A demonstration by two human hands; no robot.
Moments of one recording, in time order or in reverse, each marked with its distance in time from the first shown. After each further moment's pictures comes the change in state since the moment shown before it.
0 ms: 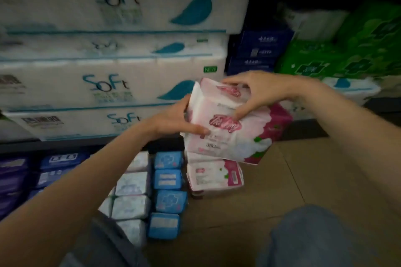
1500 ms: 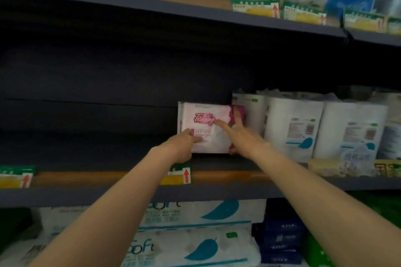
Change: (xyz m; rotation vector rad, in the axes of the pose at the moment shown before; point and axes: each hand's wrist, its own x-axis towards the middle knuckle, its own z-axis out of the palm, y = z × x) left_hand 0.064 0.234 -0.246 1.045 0.435 0.106; right_hand 0.135 -0.087 -0.246 -0.536 0.704 0.183
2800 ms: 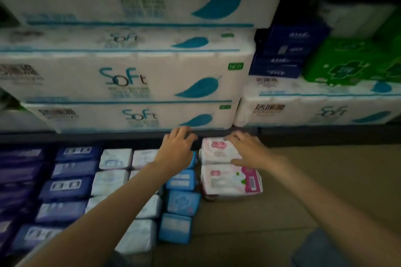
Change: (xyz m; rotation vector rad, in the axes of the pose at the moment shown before) left_hand -0.259 0.047 0.372 0.016 -0.187 0.034; right_hand -0.339 -0.044 0.312 0.398 -0.725 -0.209
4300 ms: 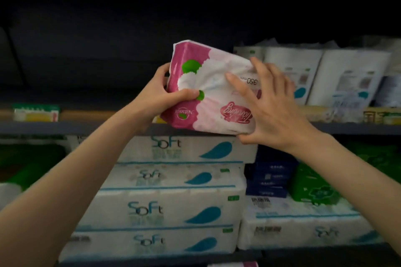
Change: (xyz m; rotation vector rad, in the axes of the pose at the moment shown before) left_hand 0.056 -0.017 -0.414 -1.171 0.463 0.039; right_hand -0.097 -0.093 -0.365 -0.559 1.184 -0.128
